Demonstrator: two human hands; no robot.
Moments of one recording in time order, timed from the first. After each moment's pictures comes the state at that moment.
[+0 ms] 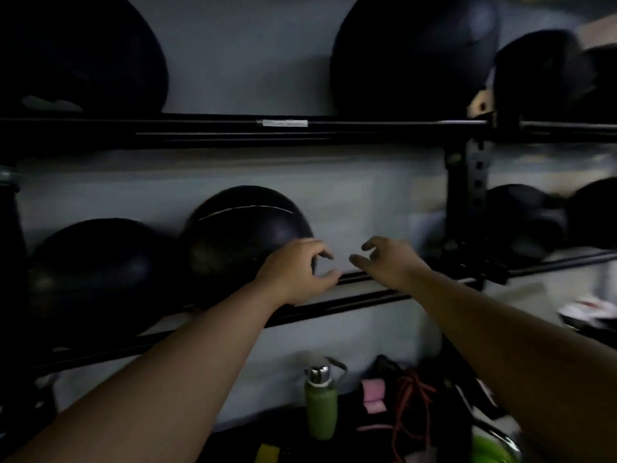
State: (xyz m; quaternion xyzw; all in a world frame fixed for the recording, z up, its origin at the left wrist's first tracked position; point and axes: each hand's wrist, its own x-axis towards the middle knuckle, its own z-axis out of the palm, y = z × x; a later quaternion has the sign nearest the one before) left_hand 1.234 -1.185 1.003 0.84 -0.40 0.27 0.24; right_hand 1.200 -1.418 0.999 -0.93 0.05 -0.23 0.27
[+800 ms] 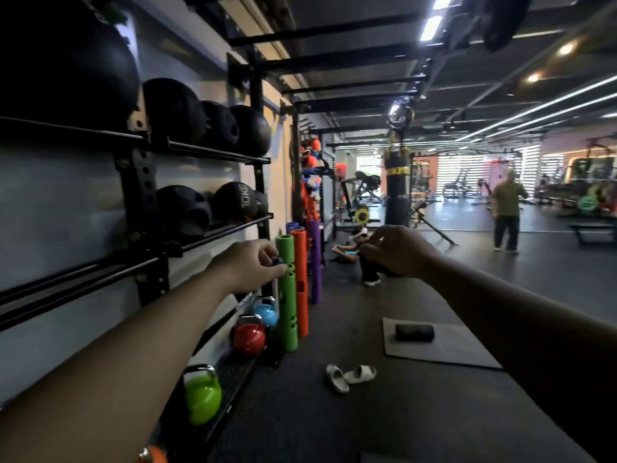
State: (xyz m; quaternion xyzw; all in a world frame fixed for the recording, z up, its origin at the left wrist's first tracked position) left_hand 0.894 -1.359 0.998 0.69 -0.67 -0.02 0.29; right_hand 0.583 -1.430 1.011 -0.80 0.49 -0.34 0.07
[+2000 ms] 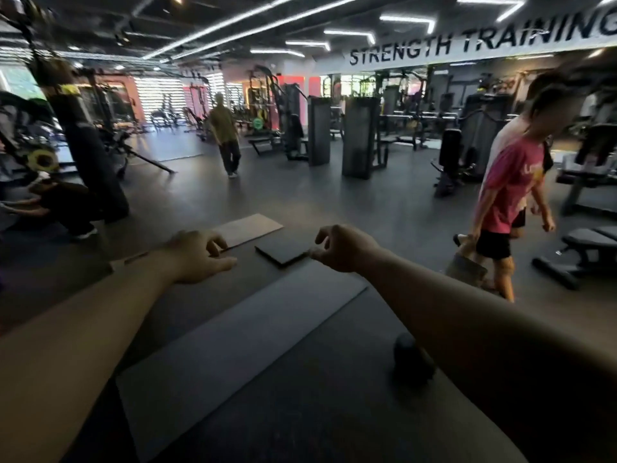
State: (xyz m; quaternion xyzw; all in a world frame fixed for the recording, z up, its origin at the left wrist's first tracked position) left_hand 0.418 -1.084 0.866 0.37 -0.91 -0.16 0.11; right_hand 0.154 -0.904 0.849 -0.53 0.83 -0.17 0.04
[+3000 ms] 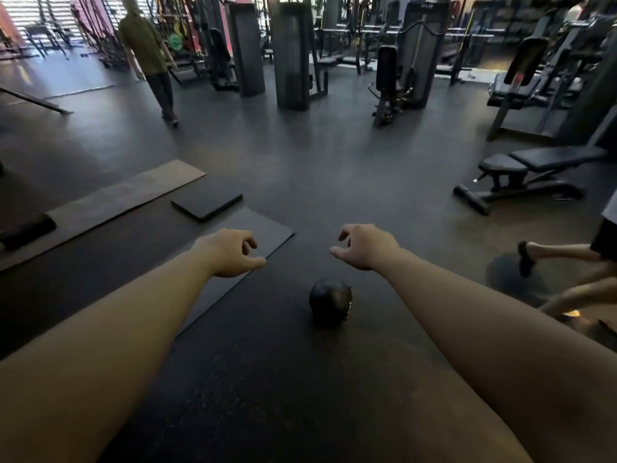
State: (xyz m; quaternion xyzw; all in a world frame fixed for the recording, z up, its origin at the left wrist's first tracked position) left_hand -0.025 -0.911 0.728 0.27 -0.95 -0.15 -0.09; right_hand -0.229 -0.681 0.709 -0.39 0.91 -0.12 0.11
